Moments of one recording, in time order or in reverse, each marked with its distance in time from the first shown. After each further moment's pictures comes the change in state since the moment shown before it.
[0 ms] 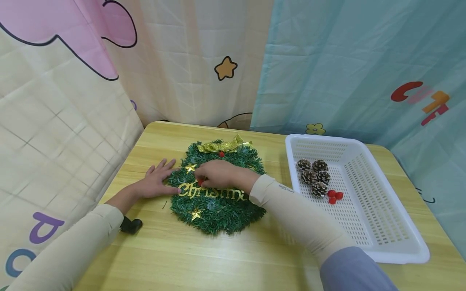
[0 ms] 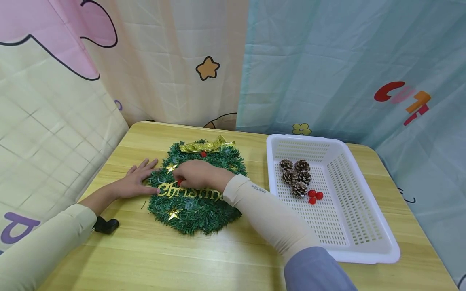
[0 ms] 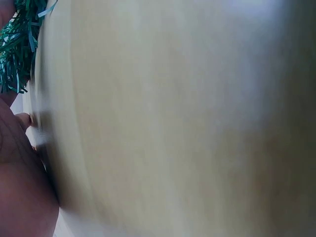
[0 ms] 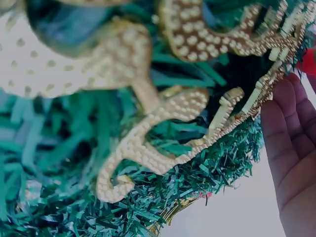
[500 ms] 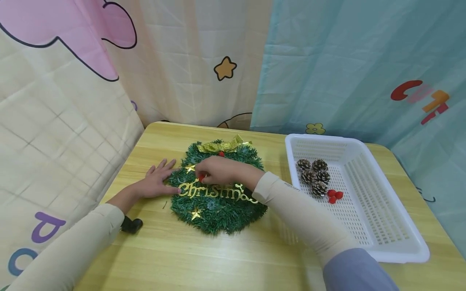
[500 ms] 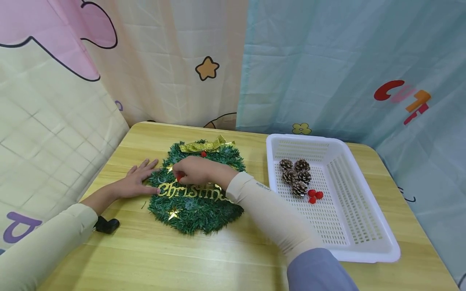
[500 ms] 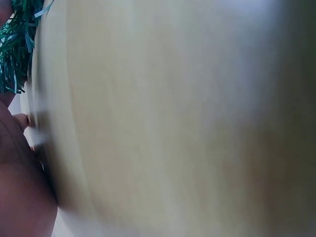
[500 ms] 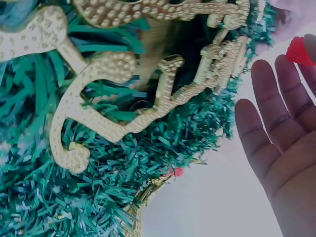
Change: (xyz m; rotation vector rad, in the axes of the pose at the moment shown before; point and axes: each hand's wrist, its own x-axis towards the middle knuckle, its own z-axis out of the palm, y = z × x) left_hand 0.001 0.000 0.000 0.002 -0.005 0.000; right_hand -0.007 0.000 -0.018 0.136 0.004 -0.040
